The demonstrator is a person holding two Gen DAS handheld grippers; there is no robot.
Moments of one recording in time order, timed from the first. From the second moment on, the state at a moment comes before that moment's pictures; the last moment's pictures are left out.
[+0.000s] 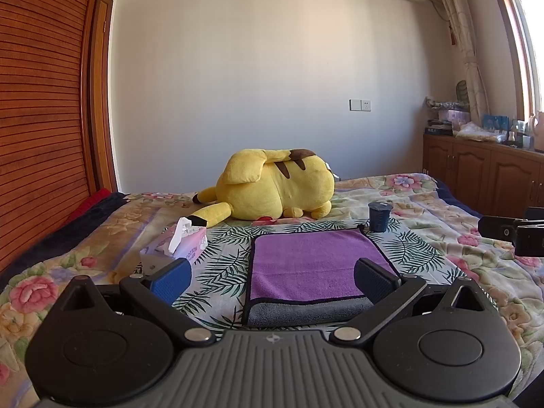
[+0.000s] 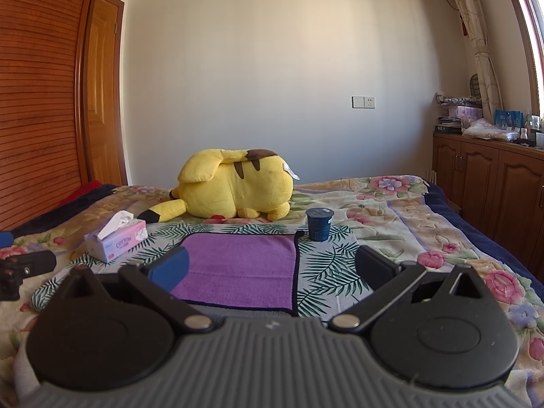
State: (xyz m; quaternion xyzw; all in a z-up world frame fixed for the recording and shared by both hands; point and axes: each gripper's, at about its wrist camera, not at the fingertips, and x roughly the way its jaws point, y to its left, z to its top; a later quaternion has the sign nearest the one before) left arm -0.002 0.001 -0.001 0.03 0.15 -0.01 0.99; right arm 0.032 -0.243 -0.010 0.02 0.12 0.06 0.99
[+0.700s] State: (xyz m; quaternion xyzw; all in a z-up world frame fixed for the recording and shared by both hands) left arm -0.001 0.003 0.001 0.03 0.15 -0.01 0.99; right arm 0.031 -0.242 -0.010 0.02 0.12 0.06 0.99
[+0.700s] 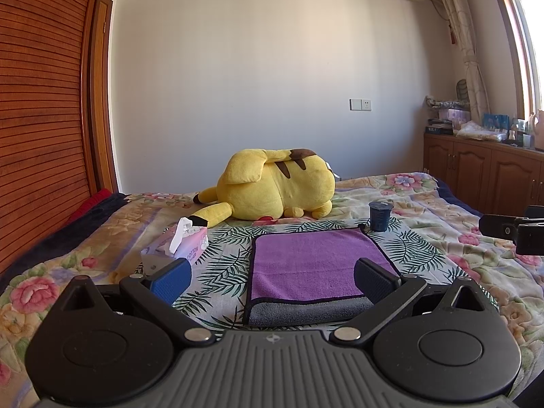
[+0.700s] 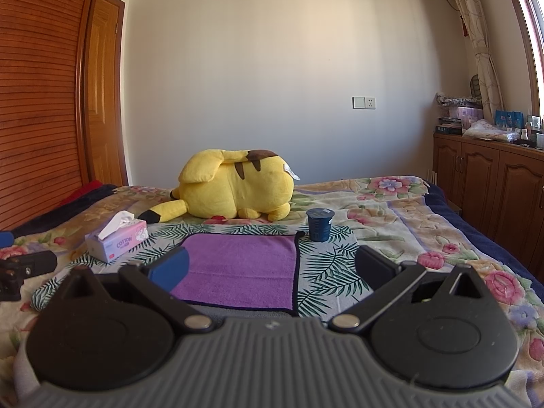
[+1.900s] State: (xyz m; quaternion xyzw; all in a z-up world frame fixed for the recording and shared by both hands) left arm 0.006 0.003 -0.007 0.04 0.17 -0.01 0.98; right arm 0.037 -0.238 -0.013 0.01 0.14 0.06 0.99
